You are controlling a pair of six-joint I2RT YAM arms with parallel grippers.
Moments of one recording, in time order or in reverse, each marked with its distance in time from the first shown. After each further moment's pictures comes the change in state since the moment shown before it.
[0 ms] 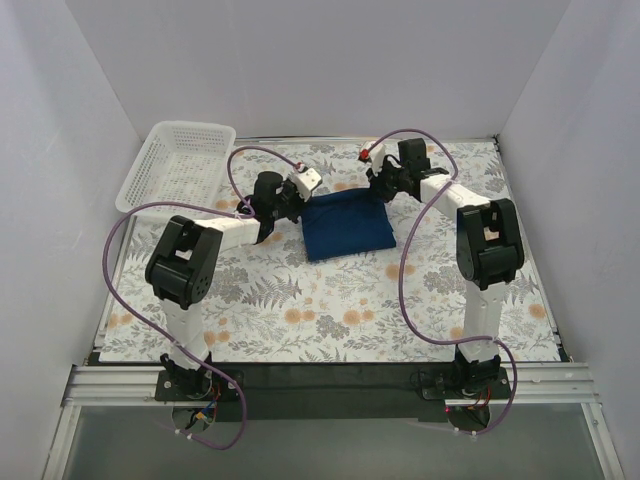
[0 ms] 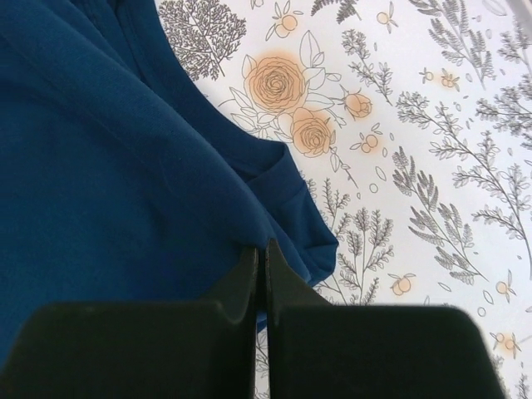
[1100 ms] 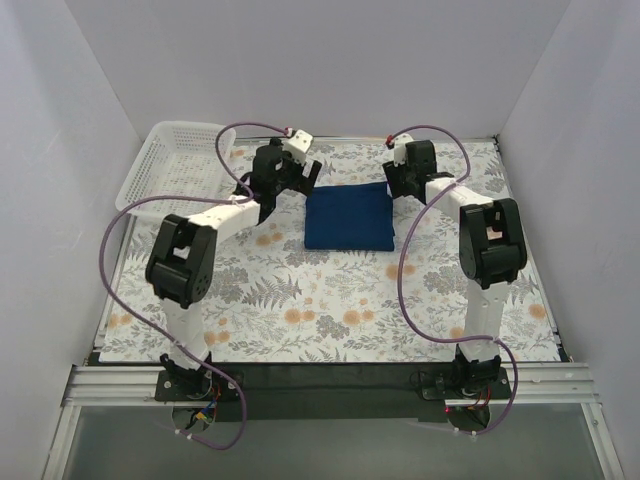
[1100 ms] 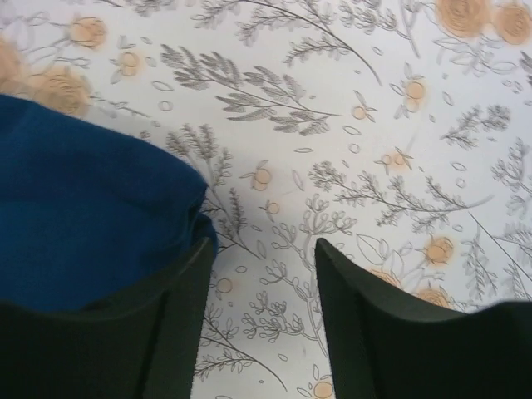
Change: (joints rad) left arm 0.003 0.074 0.244 -0.018 -0.218 -0.157; right arm -0.032 -0.012 -0.063 0.114 0.533 0.371
